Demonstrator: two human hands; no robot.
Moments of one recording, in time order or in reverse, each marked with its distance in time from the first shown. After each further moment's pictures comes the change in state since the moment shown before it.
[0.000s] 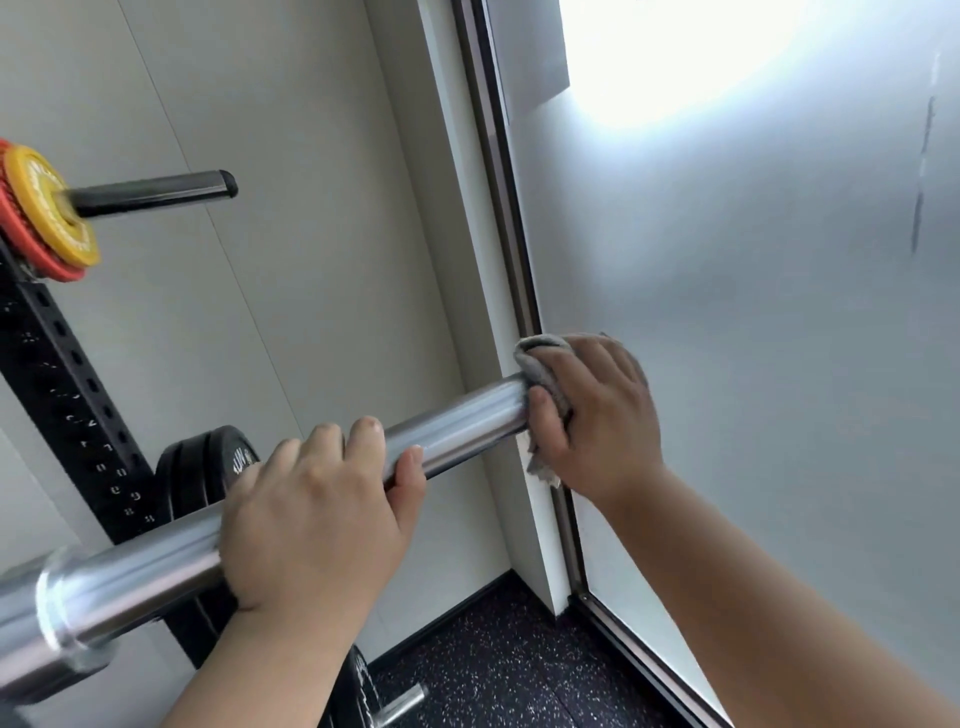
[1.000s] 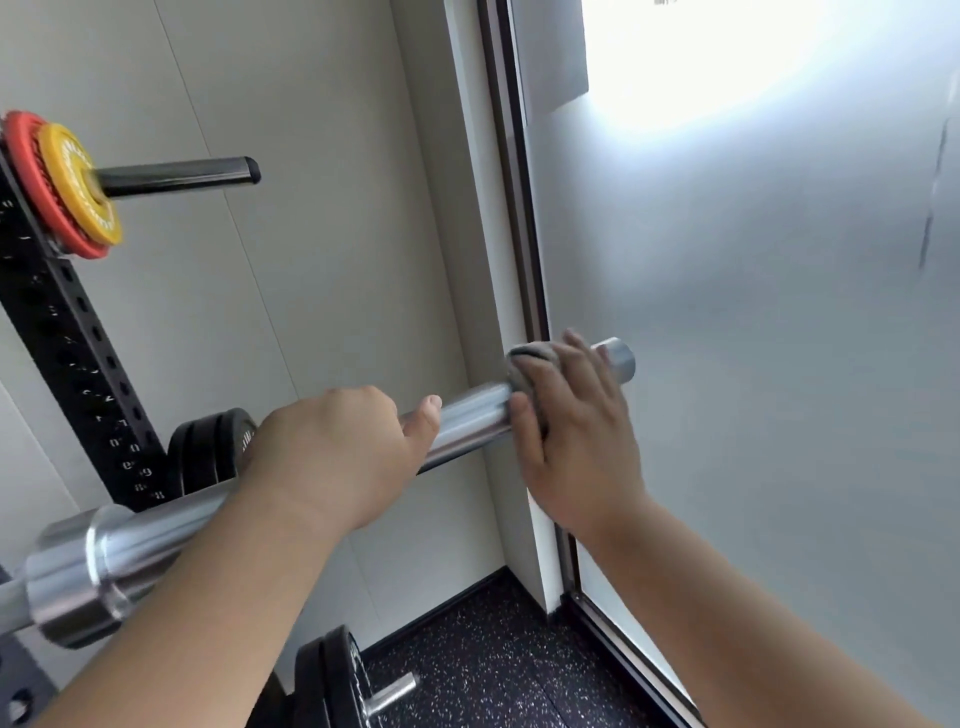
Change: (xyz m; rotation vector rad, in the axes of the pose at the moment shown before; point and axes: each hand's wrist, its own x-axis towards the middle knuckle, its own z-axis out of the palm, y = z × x) left_hand 0.048 -0.015 -0.016 -0.165 -0.460 -0.064; right_hand -0.014 -0.040 0.005 -0.019 -0.116 0.112
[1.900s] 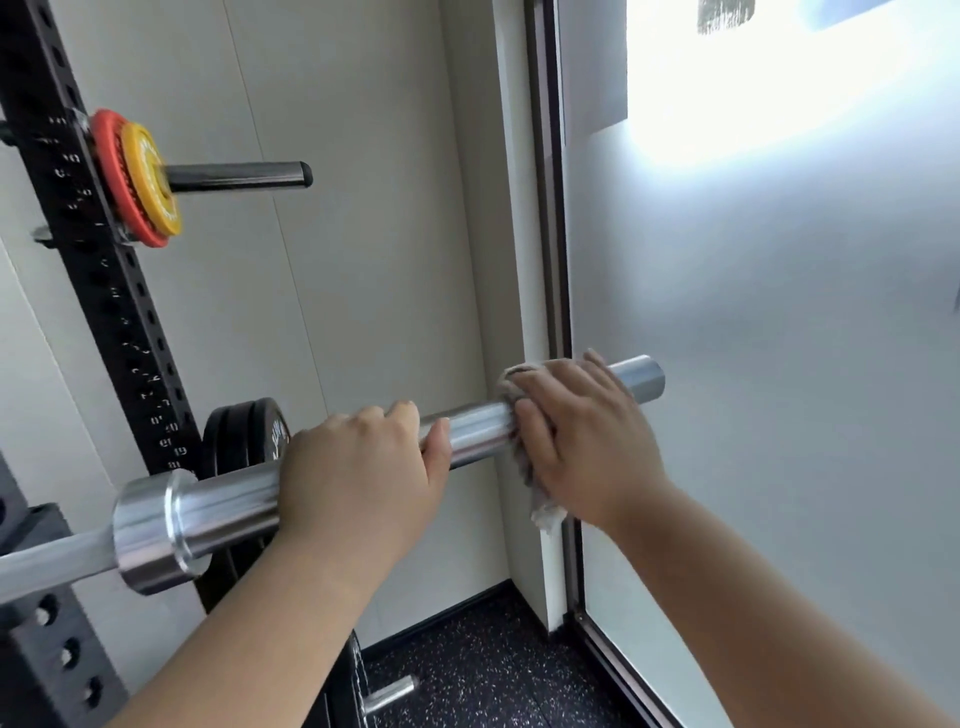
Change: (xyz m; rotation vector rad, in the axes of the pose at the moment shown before) left_hand -0.041 -0.008 0.010 0.030 0.252 0.048; right_hand 0.016 -0.015 -0.013 -0.094 -0.227 -0.148
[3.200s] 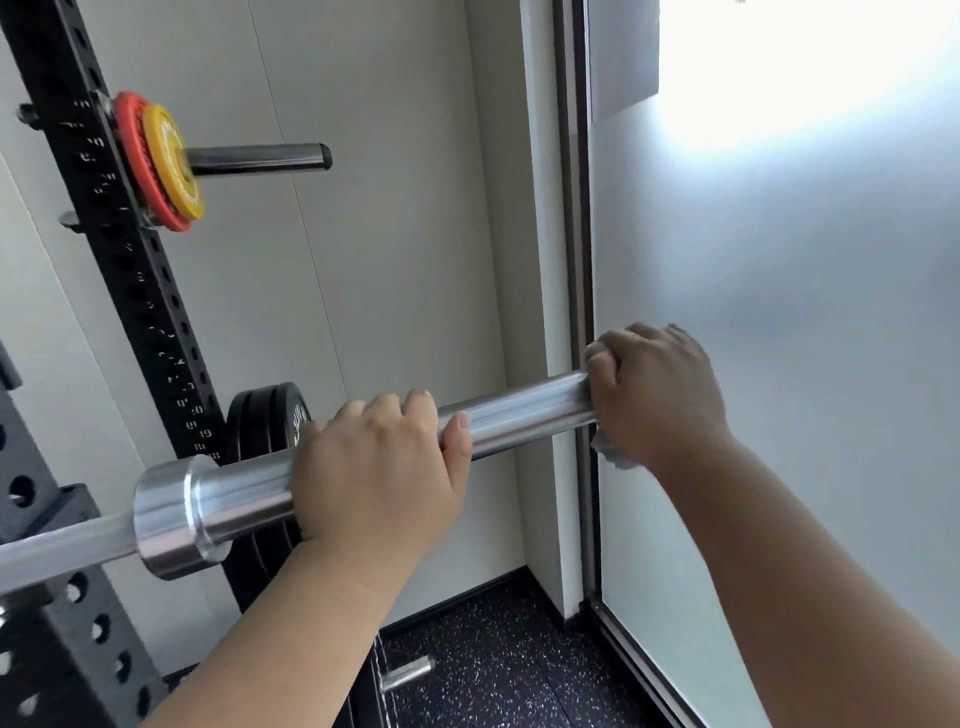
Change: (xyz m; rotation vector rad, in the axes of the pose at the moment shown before) left_hand -0.006 0.000 0.015 0.098 0.128 -0.032; right_hand 0.028 0.027 -0.009 -0.158 -0.044 0.227
